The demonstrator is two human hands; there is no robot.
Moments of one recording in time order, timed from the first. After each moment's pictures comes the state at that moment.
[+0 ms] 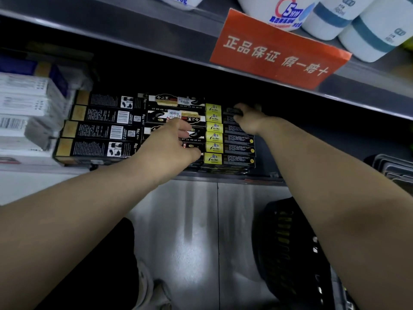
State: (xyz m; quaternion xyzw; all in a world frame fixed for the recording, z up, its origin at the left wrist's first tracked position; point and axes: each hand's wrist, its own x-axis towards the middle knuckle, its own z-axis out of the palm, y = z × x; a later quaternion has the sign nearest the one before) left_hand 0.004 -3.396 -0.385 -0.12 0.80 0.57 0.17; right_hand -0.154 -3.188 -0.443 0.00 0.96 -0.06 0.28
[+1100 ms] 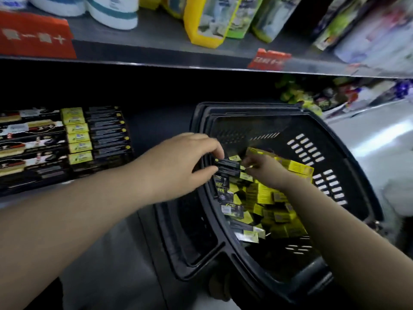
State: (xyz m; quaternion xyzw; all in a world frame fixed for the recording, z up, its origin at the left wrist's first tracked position) left_hand 0.068 -3.191 -0.294 0.44 0.82 0.36 0.08; right_hand 0.105 -2.918 -0.340 0.19 0.95 -0.17 0.17
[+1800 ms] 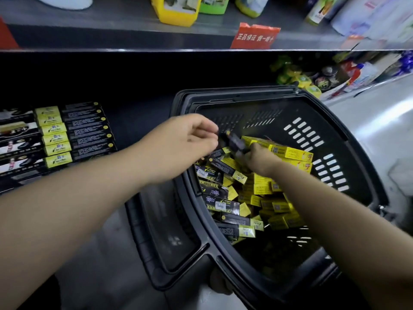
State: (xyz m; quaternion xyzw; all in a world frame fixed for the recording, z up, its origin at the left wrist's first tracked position) left_hand 0.064 -3.154 -0.289 0.26 0.74 0.56 0.28; right_hand 0.097 -2.891 -0.367 0.26 0.94 -0.09 0.20
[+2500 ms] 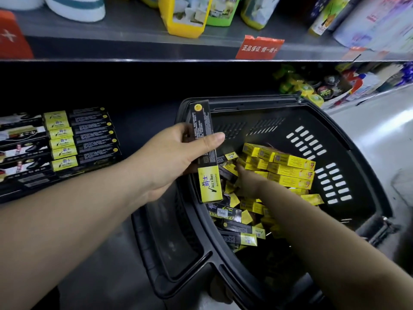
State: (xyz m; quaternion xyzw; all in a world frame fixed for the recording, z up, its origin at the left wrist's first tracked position) left_hand 0.071 -3.154 -0.288 0.07 0.60 0.71 0.36; right_hand 0.107 -2.901 -0.410 0.21 0.92 -0.05 0.34
